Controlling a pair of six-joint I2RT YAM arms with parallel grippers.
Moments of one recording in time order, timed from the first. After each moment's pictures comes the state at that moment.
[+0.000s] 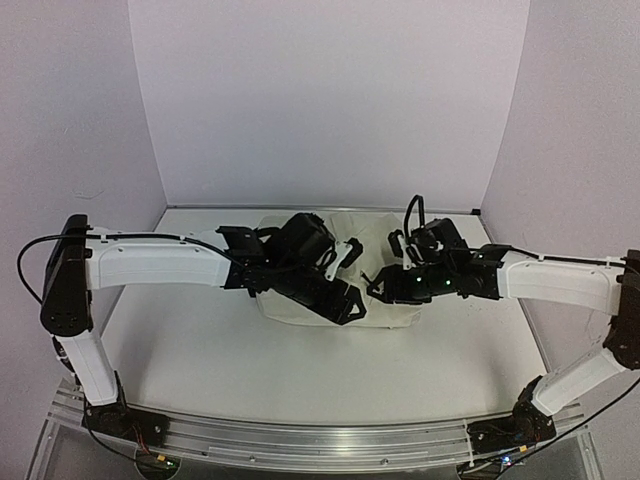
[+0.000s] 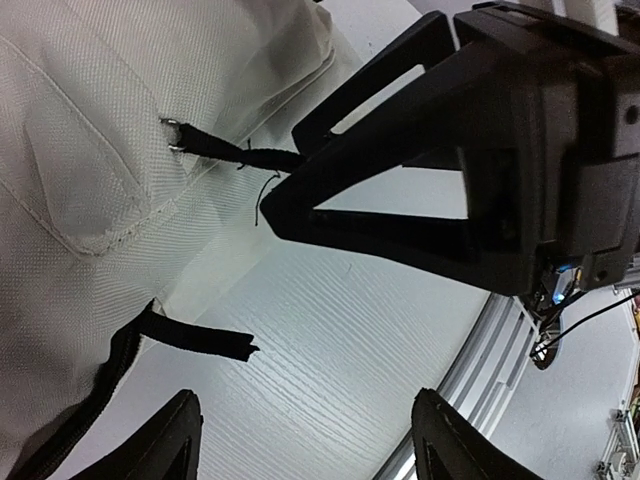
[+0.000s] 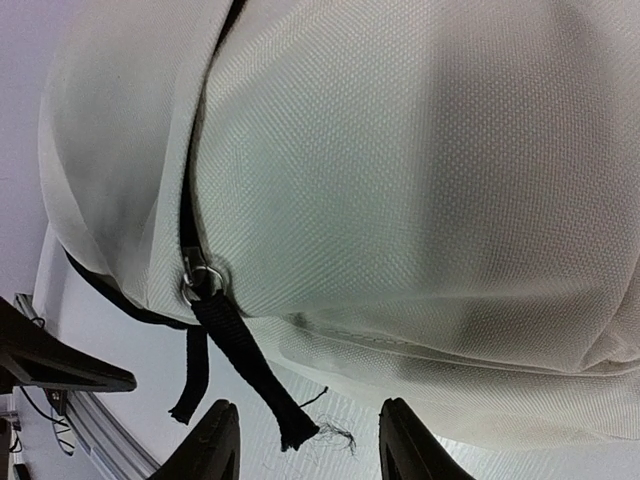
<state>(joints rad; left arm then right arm) -1.11 1.79 1.44 -0.41 0.16 -0.44 0.75 1.43 0.95 -0.29 -0.10 0.58</state>
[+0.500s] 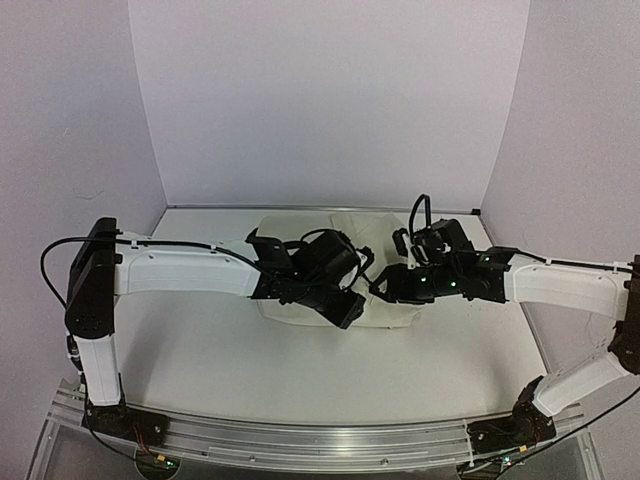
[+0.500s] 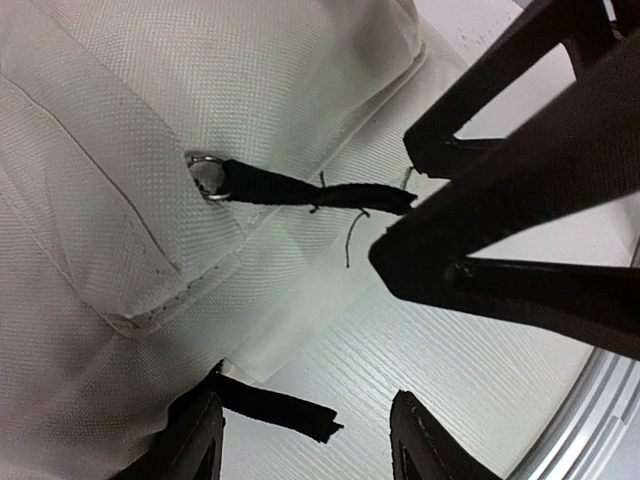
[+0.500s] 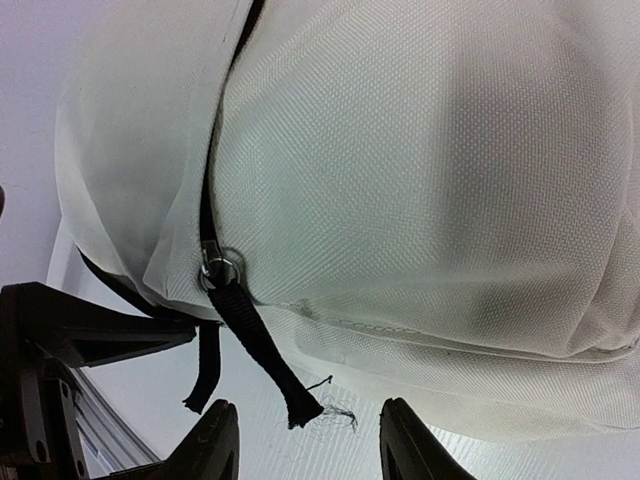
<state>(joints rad) -1.16 1.93 1.55 -0.48 -0.14 -0.33 0.75 1.39 0.92 -0.27 -0.10 0.60</state>
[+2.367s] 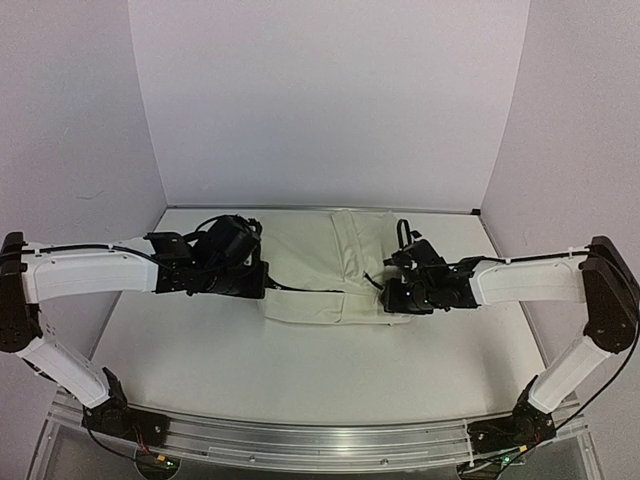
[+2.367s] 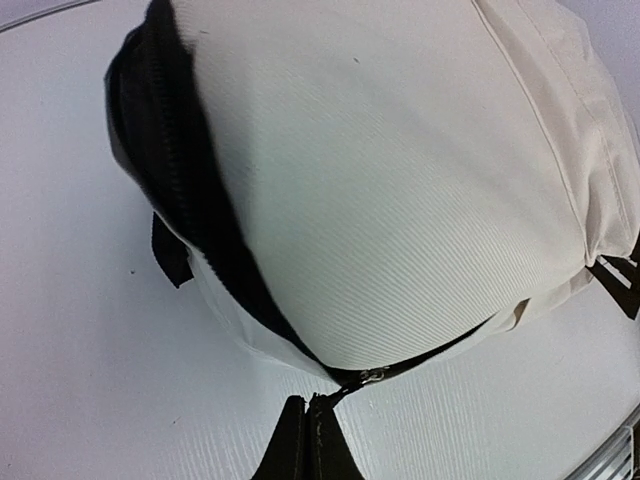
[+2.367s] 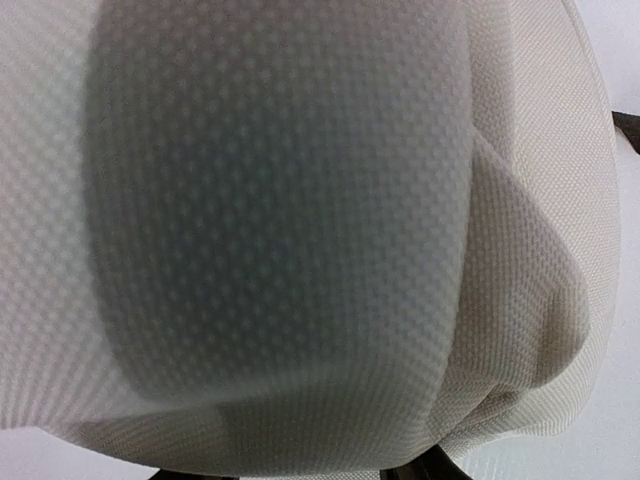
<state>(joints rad) -0.95 1.46 1.06 -0.44 -0.30 -0.63 0.76 1.59 0.91 -0.25 0.26 0.68</state>
